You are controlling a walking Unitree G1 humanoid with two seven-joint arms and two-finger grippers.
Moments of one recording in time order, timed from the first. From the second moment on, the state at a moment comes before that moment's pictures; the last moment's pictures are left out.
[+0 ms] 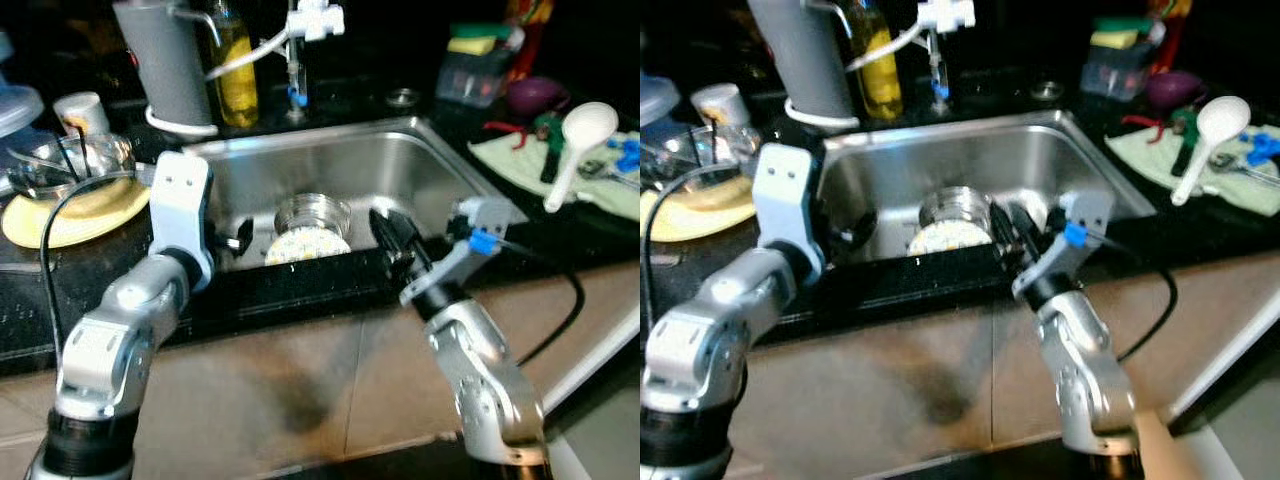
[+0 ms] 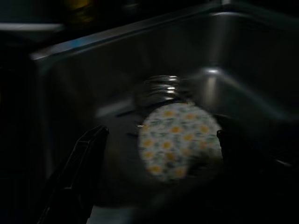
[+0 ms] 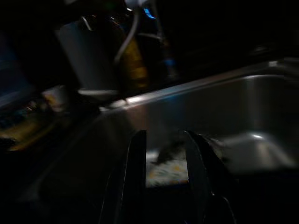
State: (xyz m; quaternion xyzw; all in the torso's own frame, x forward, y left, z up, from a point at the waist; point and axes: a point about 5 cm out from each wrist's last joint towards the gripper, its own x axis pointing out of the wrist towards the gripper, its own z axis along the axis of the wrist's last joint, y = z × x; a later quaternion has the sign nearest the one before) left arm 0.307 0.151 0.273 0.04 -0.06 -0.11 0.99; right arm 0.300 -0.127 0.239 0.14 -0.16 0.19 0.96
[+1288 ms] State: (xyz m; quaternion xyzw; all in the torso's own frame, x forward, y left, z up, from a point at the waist) left arm 0.300 0.164 0.261 0.06 -0.01 -0.07 1.00; right arm 0.294 -0.110 0.231 0.16 -0.12 0.23 0.95
